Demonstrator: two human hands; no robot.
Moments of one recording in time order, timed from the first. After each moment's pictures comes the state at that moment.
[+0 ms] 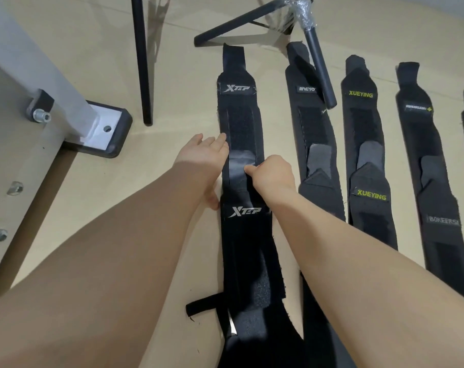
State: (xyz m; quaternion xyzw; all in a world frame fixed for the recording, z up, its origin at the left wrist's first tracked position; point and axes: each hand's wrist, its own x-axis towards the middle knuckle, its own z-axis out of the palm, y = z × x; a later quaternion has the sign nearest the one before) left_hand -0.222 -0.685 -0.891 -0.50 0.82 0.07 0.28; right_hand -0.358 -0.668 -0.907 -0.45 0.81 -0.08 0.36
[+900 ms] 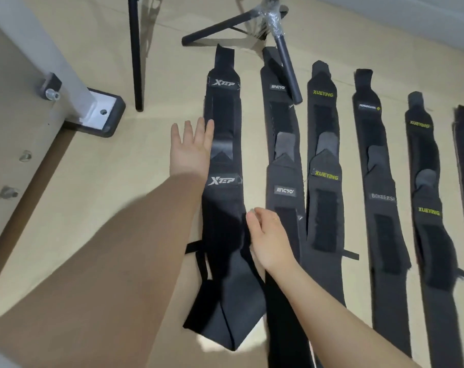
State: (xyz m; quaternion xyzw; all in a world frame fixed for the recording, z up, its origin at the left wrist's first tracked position) left_hand -0.251 -0.626 -0.876 -0.63 0.74 -0.02 0.21; right_hand -0.405 -0.496 -0.885 -0.51 0.73 -0.12 0.44
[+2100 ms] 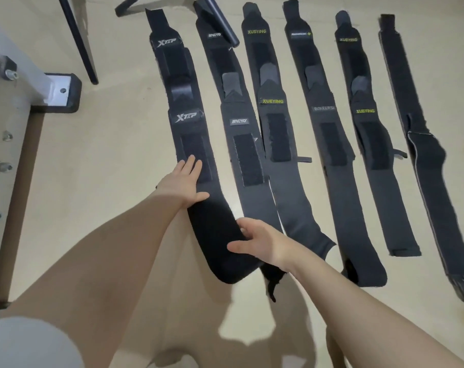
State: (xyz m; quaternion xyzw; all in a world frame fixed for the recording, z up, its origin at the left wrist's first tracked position) left_hand -0.259 -0.472 -0.884 -0.51 0.79 0.26 0.23; right_hand -0.428 -0.328 -0.835 -0.43 0.61 -0.12 0.65
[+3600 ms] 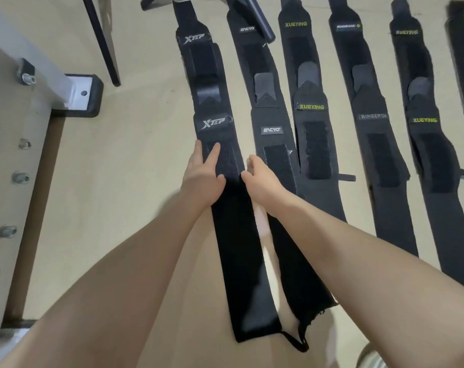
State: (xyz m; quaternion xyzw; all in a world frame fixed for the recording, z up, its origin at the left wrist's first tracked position) left_hand -0.271 -0.507 -0.893 -0.65 0.67 0.37 -0.04; right_hand -0.399 -0.480 -0.861 -0.43 0.74 -0.14 0.50
